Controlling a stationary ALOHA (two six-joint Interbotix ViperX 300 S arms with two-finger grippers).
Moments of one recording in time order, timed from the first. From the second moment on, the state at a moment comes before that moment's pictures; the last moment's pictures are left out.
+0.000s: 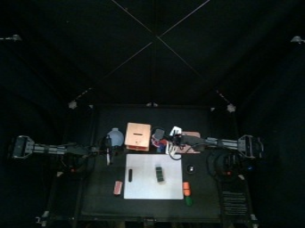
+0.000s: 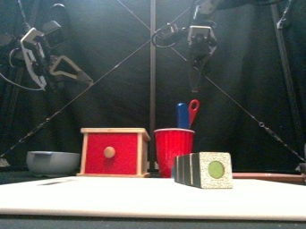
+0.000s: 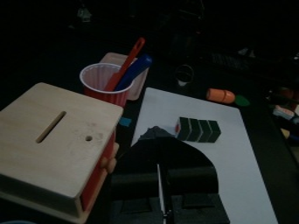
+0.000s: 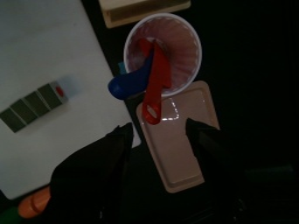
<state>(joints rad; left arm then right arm) 0.10 -0.64 1.22 -0.20 -0.38 0.00 -0.16 -0.08 0.17 -0.20 1.18 0.13</state>
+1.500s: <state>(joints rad) 0.15 -0.64 1.24 -0.20 -0.38 0.00 -0.24 0.23 -0.08 -0.29 1.41 -0.09</state>
